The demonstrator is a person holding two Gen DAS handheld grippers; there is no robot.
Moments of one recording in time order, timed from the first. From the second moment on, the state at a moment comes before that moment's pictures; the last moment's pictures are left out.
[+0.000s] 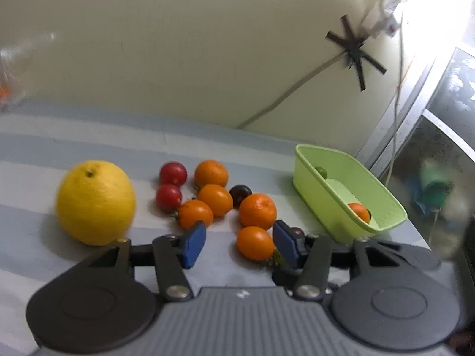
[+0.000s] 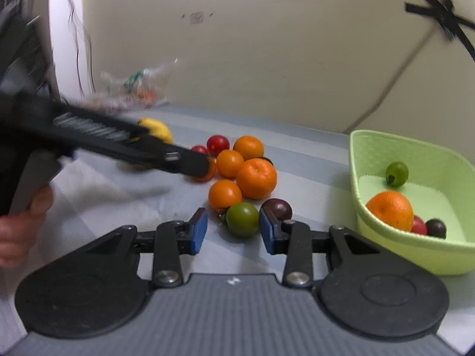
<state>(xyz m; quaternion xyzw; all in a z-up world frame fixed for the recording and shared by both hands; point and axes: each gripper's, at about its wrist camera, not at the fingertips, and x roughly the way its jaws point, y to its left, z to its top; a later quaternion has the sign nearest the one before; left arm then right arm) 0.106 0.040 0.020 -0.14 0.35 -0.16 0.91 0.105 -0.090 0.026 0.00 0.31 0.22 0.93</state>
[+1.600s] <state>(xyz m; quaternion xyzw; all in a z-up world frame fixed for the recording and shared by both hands) 0.175 -0.107 0.051 -0.09 0.34 -0.22 0.91 0.094 -0.258 0.033 0.11 0.23 0.05 0.97</state>
